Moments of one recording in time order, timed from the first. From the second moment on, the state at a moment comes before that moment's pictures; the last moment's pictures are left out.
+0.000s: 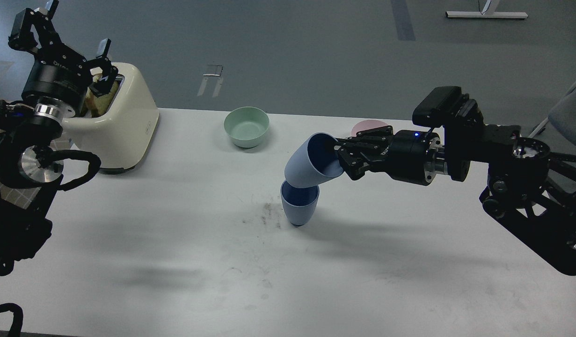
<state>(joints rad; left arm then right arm) -0.44 0.47 -1.36 -1.15 0.33 -0.14 -0.25 0.75 -0.49 0.73 1.54 -2.00 0.49 0.24</state>
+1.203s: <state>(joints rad) -0.44 0.45 -1.36 -1.16 0.35 -0.14 -0.25 0.73 -0.53 0.71 1.54 -2.00 0.49 0.21</state>
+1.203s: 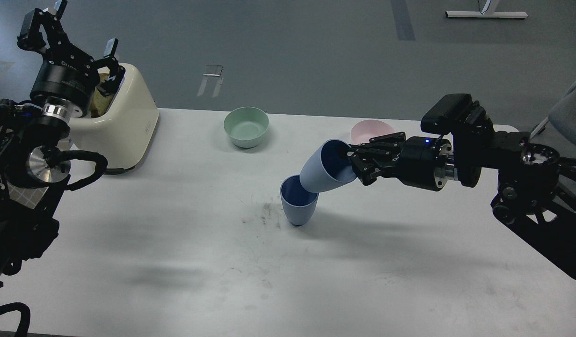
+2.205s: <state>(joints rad) -0.44 0.46 -1.36 -1.15 0.35 -0.15 -0.25 0.74 -0.44 0.68 1.52 -2.01 0.49 0.18</state>
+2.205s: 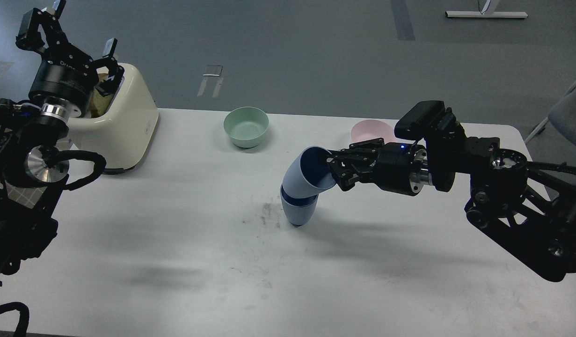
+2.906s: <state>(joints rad) -0.44 0.46 -1.36 -1.15 0.35 -0.15 -0.25 0.74 -0.43 0.68 1.52 -2.01 0.49 0.17</state>
